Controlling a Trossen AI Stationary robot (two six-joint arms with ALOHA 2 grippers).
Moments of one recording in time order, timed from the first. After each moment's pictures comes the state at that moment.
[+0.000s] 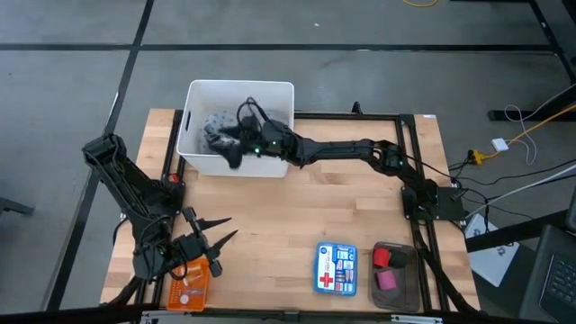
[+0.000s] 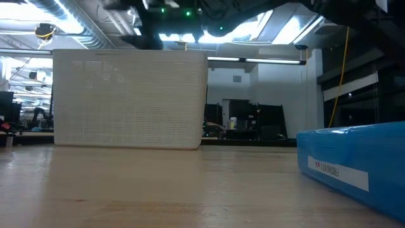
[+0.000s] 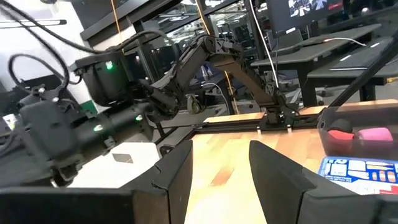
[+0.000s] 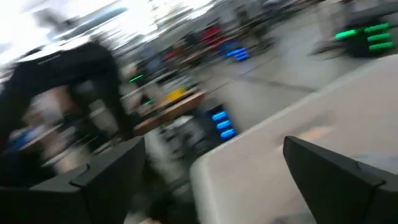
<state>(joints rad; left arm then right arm) -1.00 1.29 0.83 0.54 -1.52 0.26 -0.12 2.31 1.96 0.42 0.03 0.48</state>
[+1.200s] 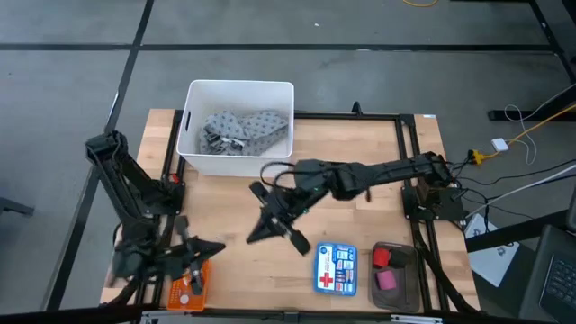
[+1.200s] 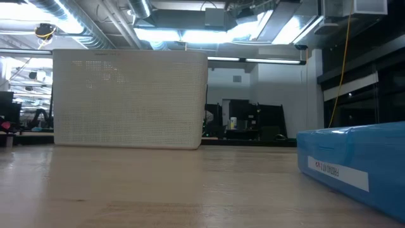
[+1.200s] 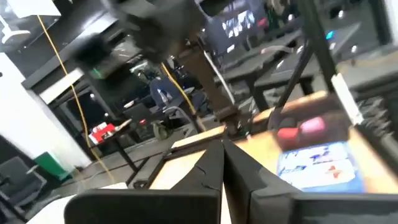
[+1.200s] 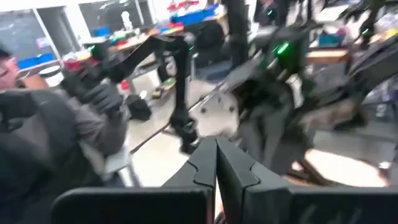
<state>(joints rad) -1.12 1.27 0.84 0.64 -1.39 0.57 0.24 1.93 1.95 -0.11 -0.47 0.15</state>
